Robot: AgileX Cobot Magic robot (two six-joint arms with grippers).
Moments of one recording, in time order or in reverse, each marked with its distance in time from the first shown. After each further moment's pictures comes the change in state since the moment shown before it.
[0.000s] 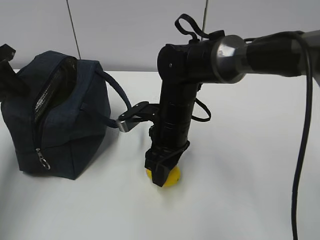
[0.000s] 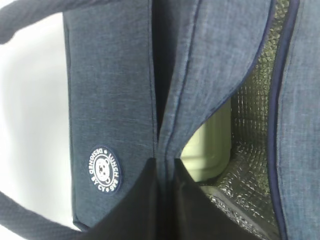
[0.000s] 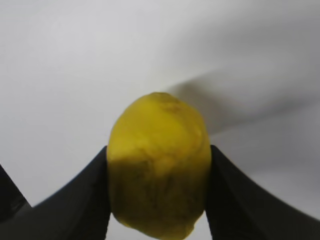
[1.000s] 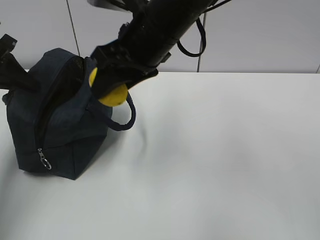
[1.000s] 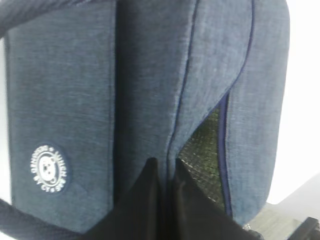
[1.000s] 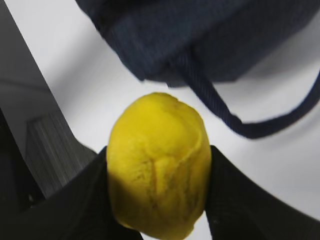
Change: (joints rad) left arm 0.000 0.000 0.000 -0.123 0.108 0.016; right arm 0.000 -0.245 -0.160 0.291 -0.045 0.194
